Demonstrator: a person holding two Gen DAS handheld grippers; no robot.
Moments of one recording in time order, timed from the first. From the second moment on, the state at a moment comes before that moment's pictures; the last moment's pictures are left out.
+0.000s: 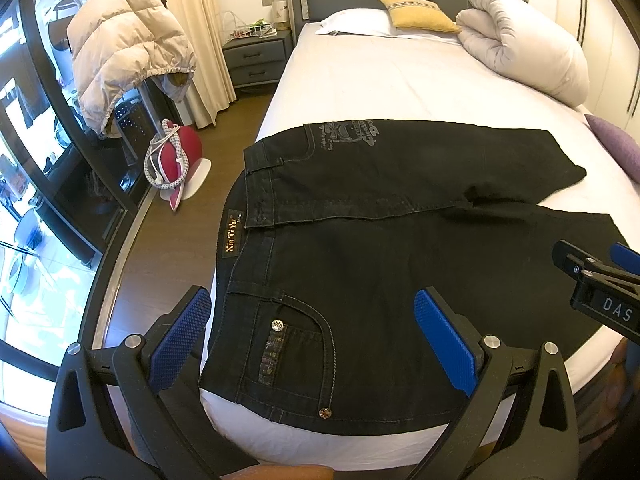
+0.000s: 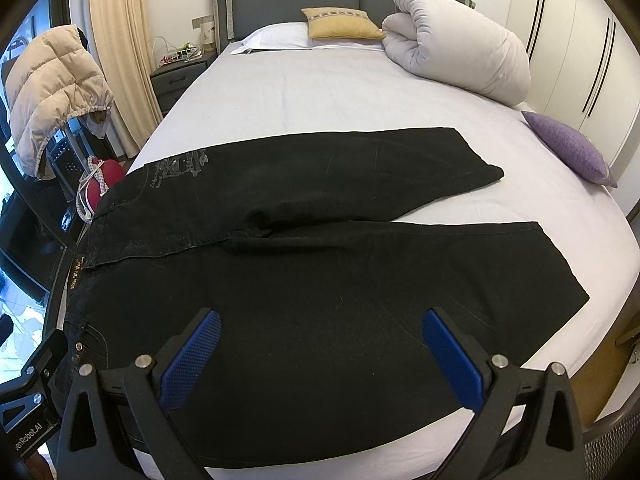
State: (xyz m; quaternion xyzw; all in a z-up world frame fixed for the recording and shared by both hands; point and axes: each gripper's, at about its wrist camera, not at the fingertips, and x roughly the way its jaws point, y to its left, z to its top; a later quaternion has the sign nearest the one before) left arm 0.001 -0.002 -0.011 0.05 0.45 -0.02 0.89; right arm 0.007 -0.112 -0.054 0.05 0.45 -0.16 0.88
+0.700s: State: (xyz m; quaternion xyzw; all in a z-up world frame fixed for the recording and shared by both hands) left arm 0.026 -0.001 -0.014 0.05 0.44 -0.06 0.89; right arm 0.014 -0.112 -0.064 0.05 0.46 -0.15 0.87
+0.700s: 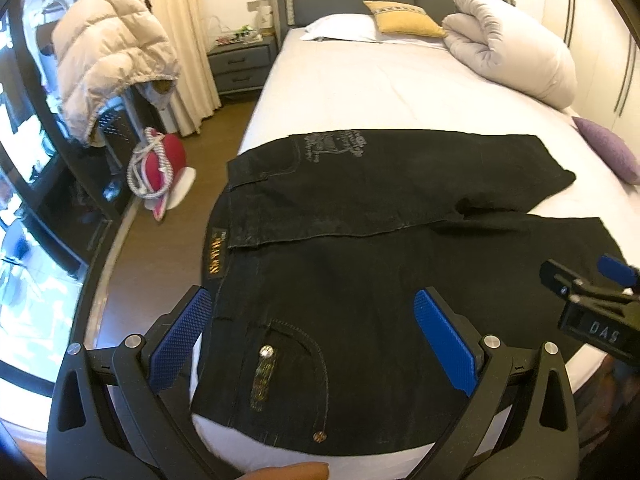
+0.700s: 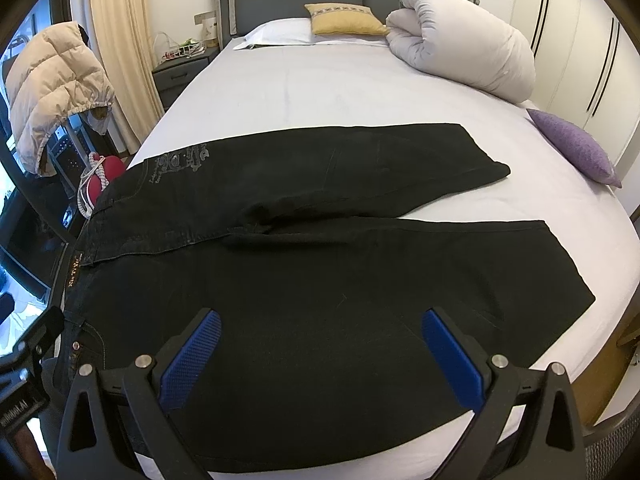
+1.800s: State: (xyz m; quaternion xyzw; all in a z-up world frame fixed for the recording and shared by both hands) left arm 0.426 -0.020 -0.127 0.19 0.56 -0.29 0.75; right arm 0.173 -0.194 -0.100 0.04 0.46 0.14 0.88
